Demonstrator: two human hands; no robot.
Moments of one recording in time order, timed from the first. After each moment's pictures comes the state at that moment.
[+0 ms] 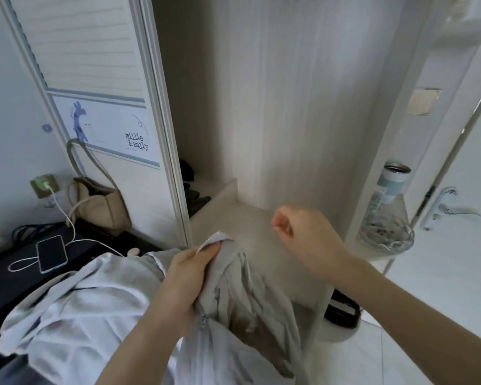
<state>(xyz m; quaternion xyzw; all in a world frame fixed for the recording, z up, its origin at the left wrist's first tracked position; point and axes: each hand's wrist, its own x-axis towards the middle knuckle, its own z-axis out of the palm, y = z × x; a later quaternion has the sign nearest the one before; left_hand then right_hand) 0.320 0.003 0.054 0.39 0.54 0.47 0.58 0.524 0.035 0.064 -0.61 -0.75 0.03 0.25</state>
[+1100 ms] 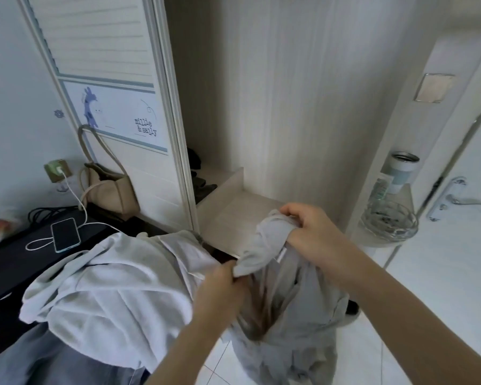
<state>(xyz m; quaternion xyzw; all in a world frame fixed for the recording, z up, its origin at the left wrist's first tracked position) 0.339 -0.011 -0.029 0.65 0.65 0.26 0.30 0.503 -0.012 0.074 -0.56 -0.64 0.33 0.41</state>
